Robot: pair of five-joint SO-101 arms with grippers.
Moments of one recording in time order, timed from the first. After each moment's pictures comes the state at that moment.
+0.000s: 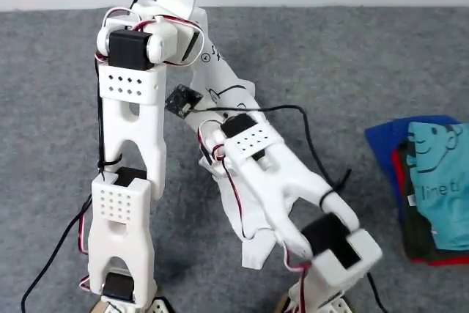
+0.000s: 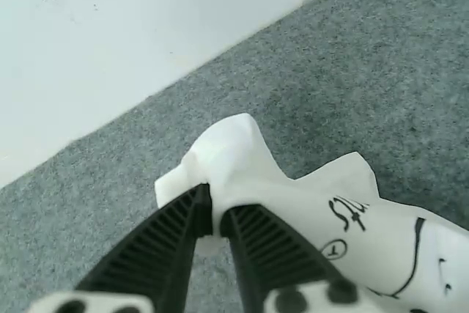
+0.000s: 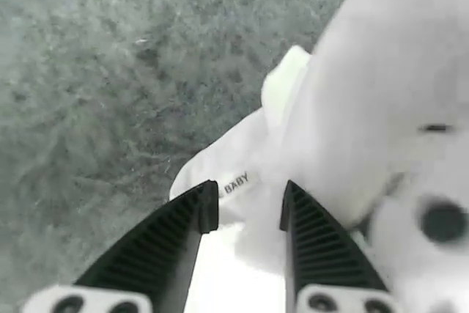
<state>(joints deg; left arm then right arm) 7.5 41.8 -82.6 96.1 -13.1 -34.9 6.0 14.1 60.2 21.1</state>
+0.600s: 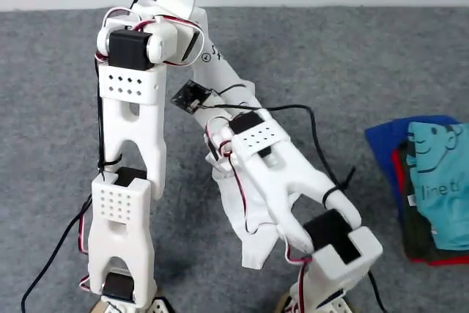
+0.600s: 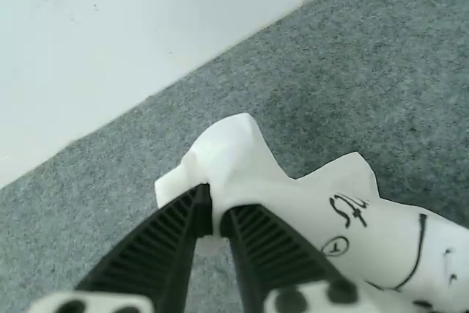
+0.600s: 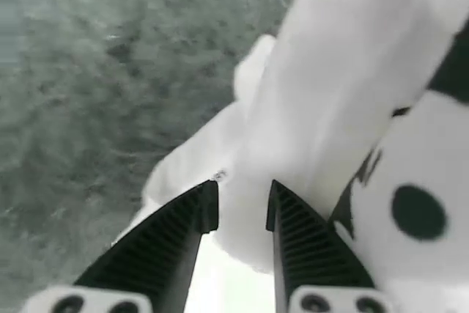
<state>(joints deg) 7.5 41.8 -82.6 96.1 -13.1 -31.2 9.6 14.8 57.1 21.1</state>
